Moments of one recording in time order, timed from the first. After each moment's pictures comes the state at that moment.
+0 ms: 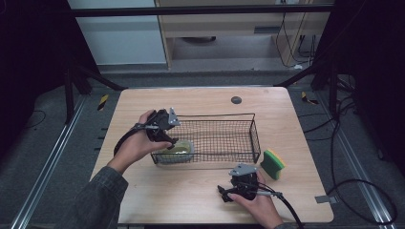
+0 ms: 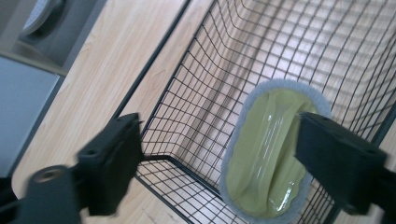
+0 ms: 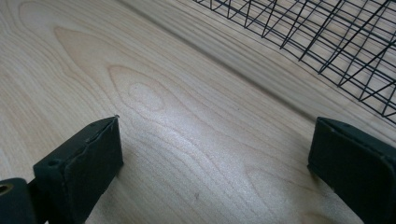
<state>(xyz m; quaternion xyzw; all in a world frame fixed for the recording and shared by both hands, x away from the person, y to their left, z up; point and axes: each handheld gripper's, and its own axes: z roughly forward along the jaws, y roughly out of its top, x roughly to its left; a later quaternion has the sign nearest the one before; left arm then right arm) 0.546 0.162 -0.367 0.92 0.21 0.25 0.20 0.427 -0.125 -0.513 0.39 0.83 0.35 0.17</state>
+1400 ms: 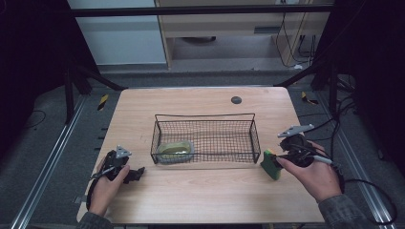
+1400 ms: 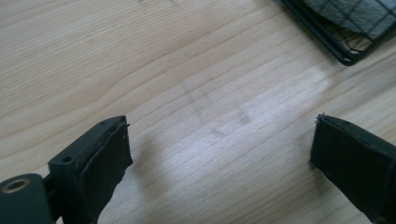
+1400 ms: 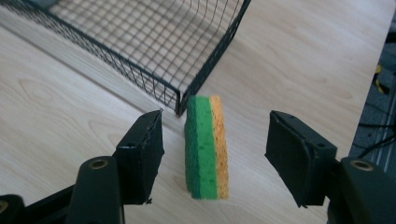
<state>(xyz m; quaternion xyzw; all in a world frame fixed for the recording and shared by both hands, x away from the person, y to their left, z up) 0.482 0.305 -0.496 0.82 0.47 0.20 0.27 0.447 -0.234 -0.359 0.46 0.83 0.24 0.21</state>
